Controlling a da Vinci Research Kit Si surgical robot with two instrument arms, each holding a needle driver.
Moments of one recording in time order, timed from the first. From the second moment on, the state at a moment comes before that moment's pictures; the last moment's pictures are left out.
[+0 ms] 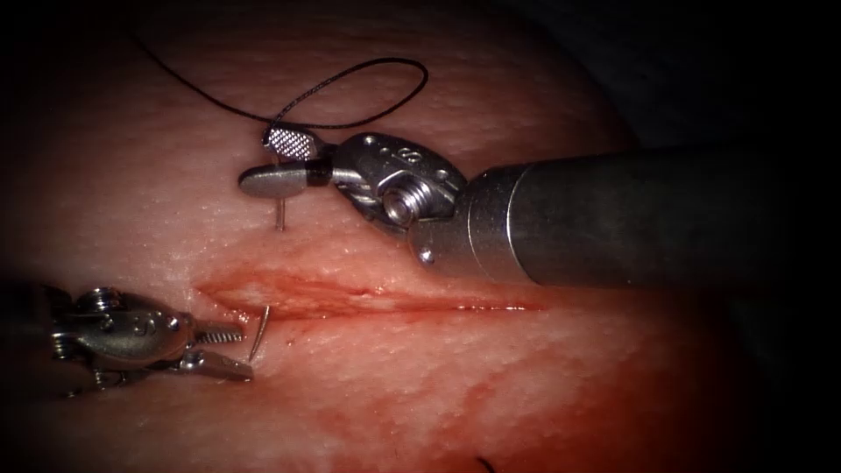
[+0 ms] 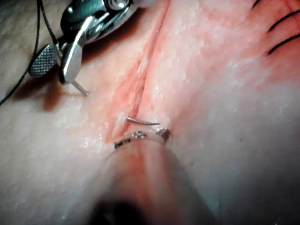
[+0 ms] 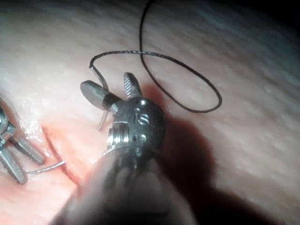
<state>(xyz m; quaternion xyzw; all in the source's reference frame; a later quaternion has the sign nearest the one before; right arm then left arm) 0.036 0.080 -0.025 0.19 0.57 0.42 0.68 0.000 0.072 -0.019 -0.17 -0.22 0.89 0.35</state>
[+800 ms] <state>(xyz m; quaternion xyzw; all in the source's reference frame) 0.037 0.077 -0.026 0.40 0.44 0.65 0.48 0.000 0.072 -0.019 -0.17 -0.23 0.89 0.35</state>
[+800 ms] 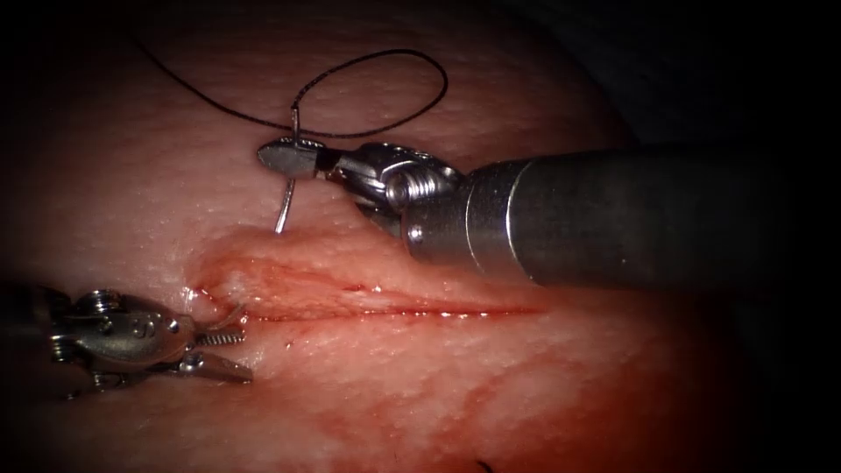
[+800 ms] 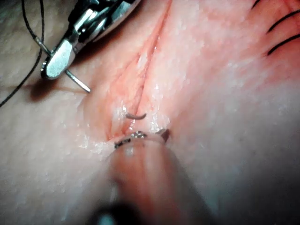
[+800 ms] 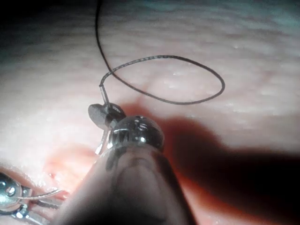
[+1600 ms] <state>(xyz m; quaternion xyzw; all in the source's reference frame) 0.039 0.068 -0.029 0.55 0.33 0.65 0.41 0.000 0.073 -0.020 -0.17 -0.22 0.90 0.35</state>
